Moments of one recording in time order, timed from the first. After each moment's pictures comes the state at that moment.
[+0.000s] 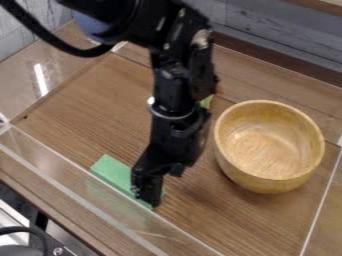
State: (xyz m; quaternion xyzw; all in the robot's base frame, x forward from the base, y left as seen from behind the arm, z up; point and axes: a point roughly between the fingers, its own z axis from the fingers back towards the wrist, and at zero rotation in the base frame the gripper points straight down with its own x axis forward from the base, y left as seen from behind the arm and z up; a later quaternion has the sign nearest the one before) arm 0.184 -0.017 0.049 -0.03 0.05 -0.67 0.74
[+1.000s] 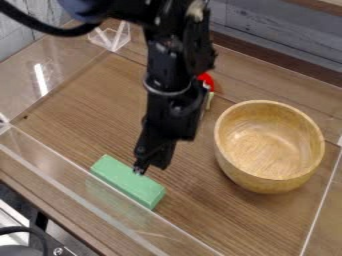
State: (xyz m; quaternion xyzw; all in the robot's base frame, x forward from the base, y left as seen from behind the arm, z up) arm 0.188 -0.015 0.079 0.01 0.05 -0.62 0.78
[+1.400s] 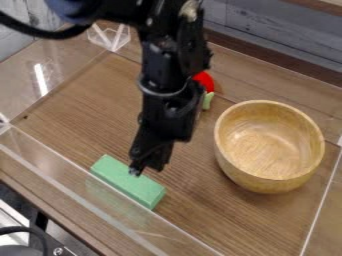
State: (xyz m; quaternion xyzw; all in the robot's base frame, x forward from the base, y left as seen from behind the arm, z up) arm 0.188 -0.017 0.081 0.02 0.04 -0.63 0.78
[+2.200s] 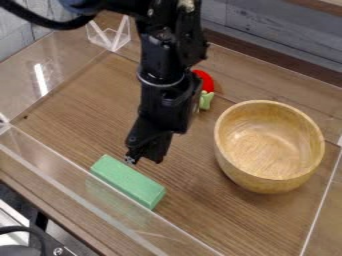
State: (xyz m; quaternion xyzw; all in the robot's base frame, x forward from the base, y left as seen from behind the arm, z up) arm 0.202 -0.001 0.076 0.02 0.03 -0.64 0.76
